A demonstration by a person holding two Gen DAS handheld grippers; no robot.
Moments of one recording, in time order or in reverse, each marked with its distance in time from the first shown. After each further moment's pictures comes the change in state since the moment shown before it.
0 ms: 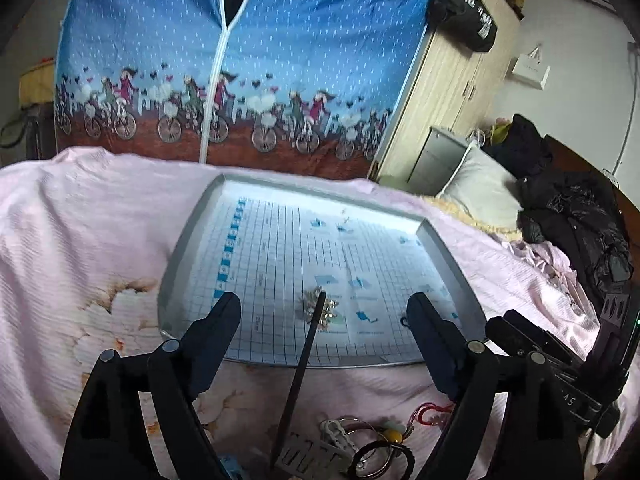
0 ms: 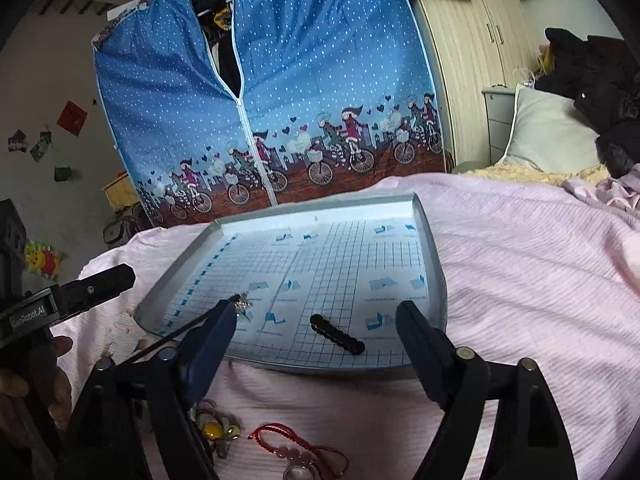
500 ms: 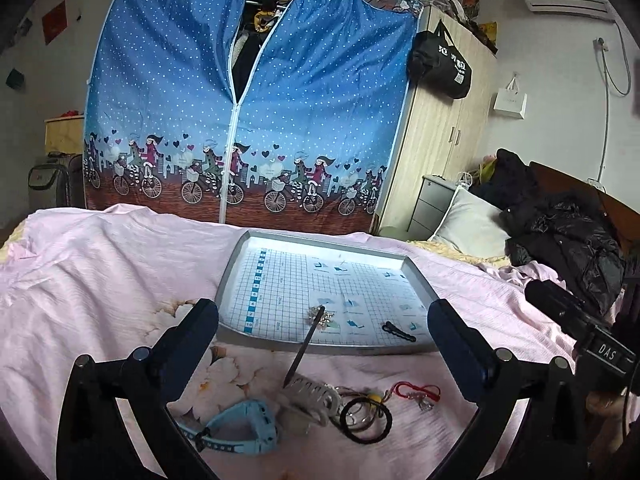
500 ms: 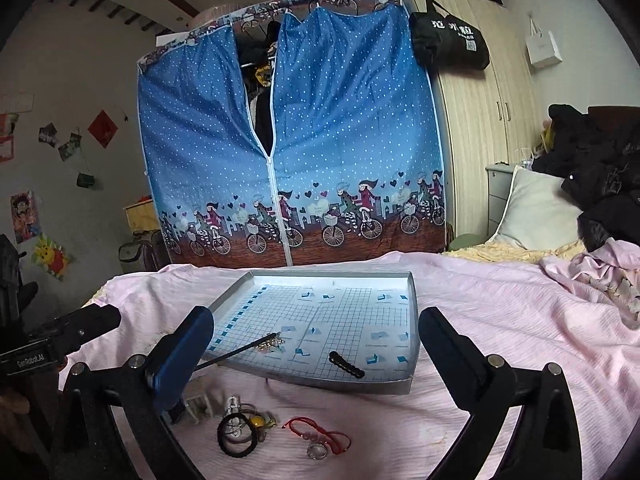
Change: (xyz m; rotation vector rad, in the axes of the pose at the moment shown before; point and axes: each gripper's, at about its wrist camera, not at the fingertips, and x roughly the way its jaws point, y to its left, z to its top) left arm -0.116 -0.024 -0.033 0.058 -0.188 0.046; right arm -0.108 0.040 0.010 -0.123 -0.197 0.004
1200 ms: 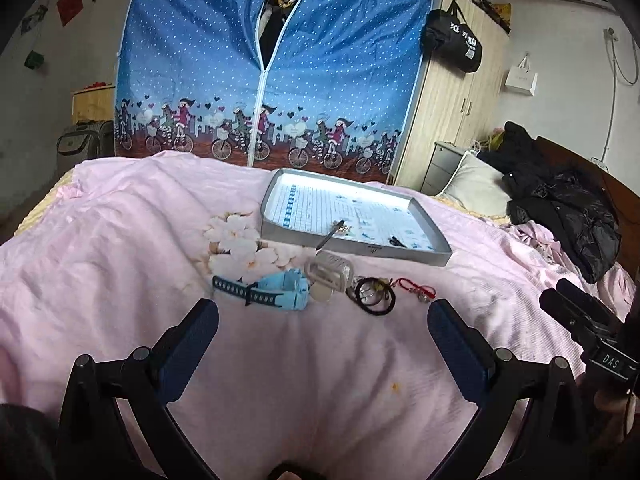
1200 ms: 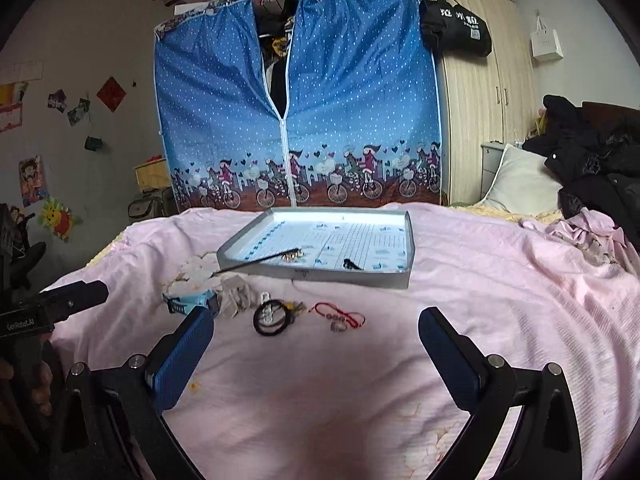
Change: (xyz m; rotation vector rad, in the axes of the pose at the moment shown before) left arm -0.105 -0.012 -0.076 -0.029 0.143 0.078; right arm -0.092 0.042 -0.073 -0.043 0.144 -0.013
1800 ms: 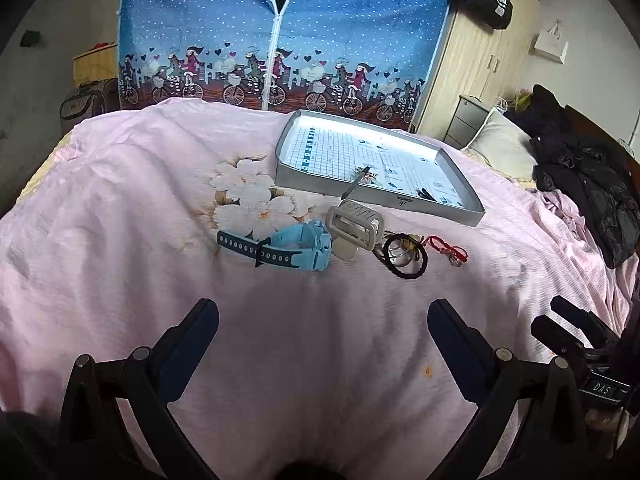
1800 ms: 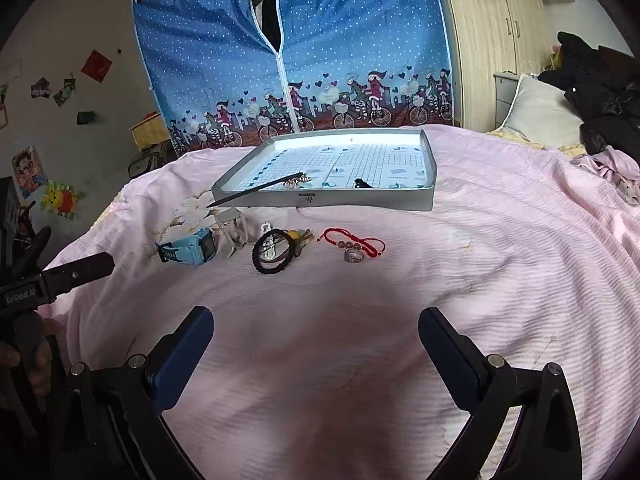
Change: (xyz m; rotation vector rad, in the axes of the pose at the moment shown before) left arm 0.048 0.013 0.000 -0.008 0.204 0.036; right arm 0.053 -0.011 -0.027 0.071 0.243 0.053
